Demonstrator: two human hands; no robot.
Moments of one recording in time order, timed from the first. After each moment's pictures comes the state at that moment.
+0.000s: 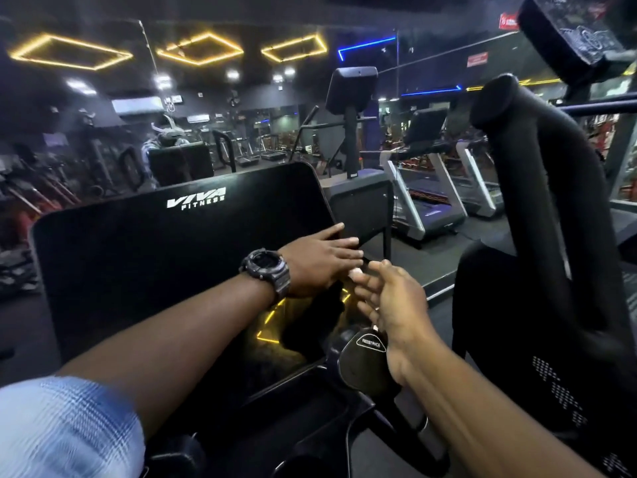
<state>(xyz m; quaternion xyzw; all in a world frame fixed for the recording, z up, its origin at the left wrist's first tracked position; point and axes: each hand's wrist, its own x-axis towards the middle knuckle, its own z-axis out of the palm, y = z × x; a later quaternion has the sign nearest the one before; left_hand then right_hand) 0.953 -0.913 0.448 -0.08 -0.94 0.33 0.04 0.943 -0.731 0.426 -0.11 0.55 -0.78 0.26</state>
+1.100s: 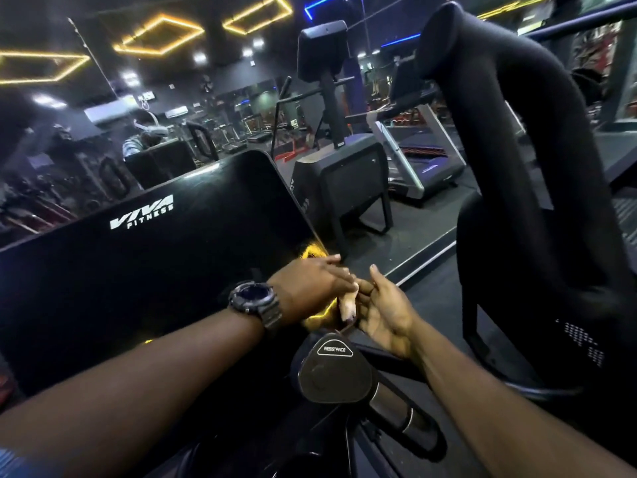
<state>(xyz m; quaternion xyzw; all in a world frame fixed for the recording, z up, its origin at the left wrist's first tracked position) 0.948 -0.878 0.411 -0.16 -0.96 0.21 0.03 0.860 -0.754 0.322 -0.10 0.43 -0.77 0.46</state>
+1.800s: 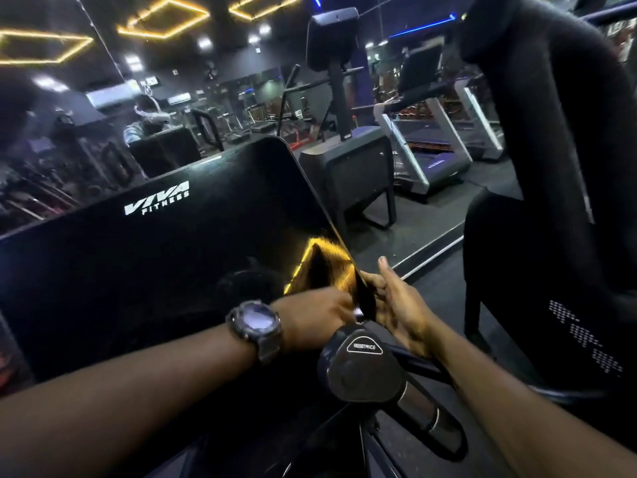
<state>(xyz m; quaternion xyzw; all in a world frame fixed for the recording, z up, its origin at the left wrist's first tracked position) 0.984 -0.871 0.404 -0.21 -0.97 0.14 -0.06 0.862 -0.756 0.318 -0.22 0.51 -0.72 0.42</state>
